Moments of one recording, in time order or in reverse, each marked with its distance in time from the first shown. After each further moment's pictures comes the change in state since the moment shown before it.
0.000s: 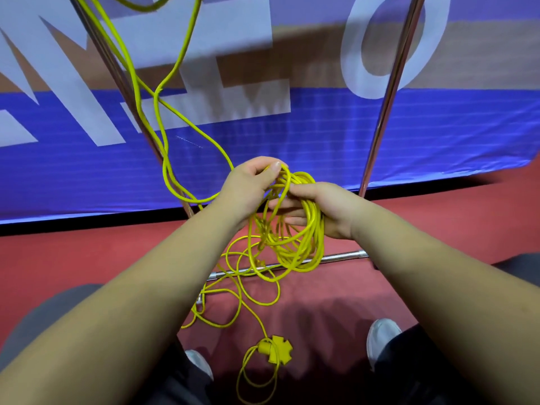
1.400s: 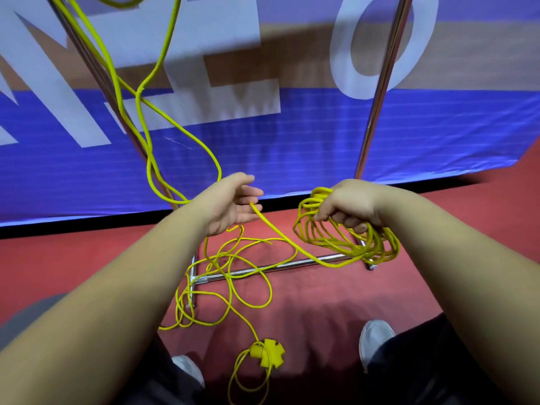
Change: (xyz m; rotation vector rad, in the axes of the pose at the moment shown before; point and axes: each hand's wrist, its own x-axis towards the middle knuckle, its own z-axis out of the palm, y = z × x) left_hand 0.013 -0.025 -0.019 -0.333 -0.110 -0.545; right_hand -0.037 -0.028 -0.057 -0.637 0.193 0.260
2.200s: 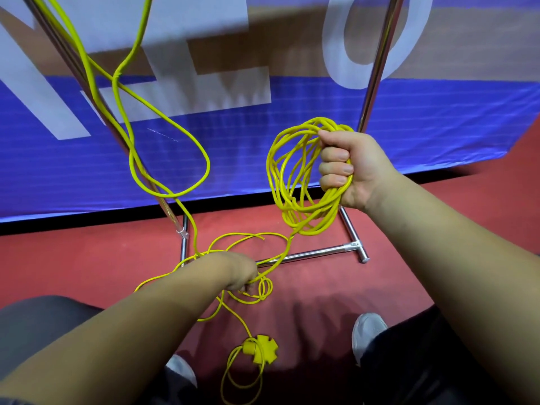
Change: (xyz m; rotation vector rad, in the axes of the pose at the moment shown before) left_hand 0.027 -0.123 0.007 1.860 -0.710 -0.180; right_hand 0.005 -0.023 -0.010 1.159 -0.102 -0.340
